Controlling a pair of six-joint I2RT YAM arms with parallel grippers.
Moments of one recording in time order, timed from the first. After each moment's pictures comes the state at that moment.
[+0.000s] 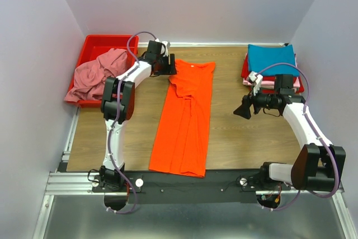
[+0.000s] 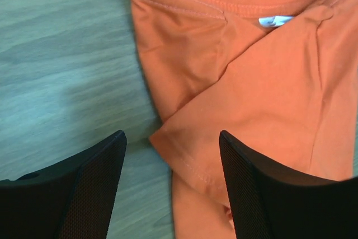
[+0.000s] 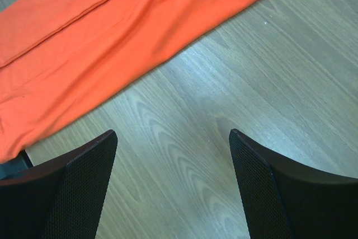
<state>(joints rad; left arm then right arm) -0.28 2.24 1.77 -0.29 0.24 -0.25 -0.08 1.26 0.87 -0.57 -0.89 -0.60</state>
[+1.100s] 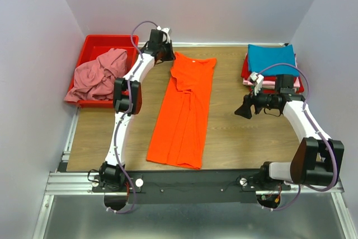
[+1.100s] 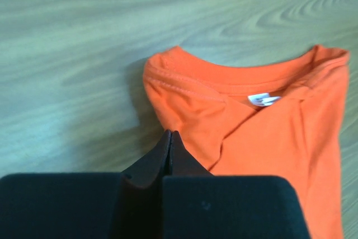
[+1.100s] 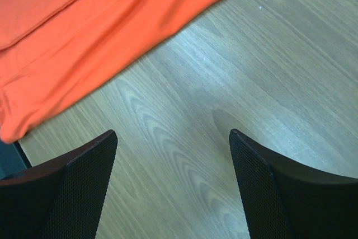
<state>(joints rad) -0.26 2.63 2.40 -0.41 0.30 -0.29 -0.11 1.31 0.87 -0.57 -0.89 -0.60</state>
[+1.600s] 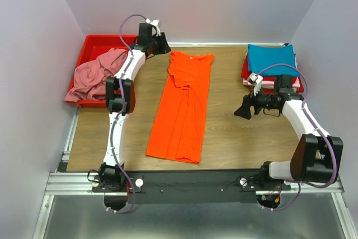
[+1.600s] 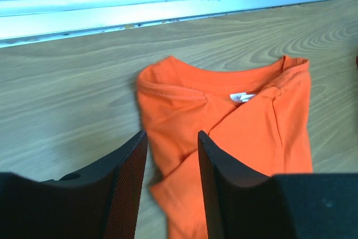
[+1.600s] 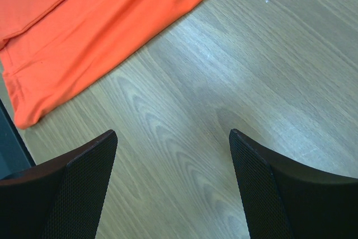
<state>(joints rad) -0.19 2.59 2.41 -0.34 0.35 -0.31 -0.11 1.34 0.87 -0.57 -0.90 -0.60</state>
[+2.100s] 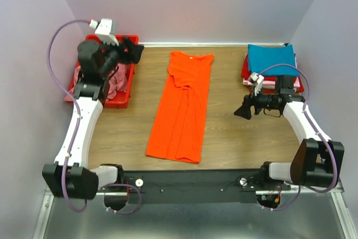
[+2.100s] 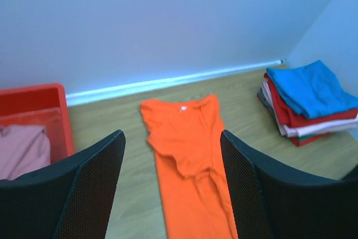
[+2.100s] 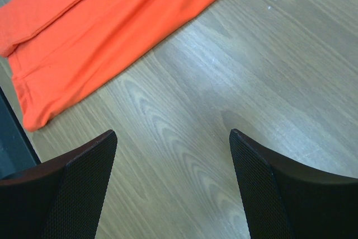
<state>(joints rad) -0.08 1.29 1.34 -0.08 0.36 -0.24 -0.11 1.30 0.86 -0.57 -0.91 -0.58</state>
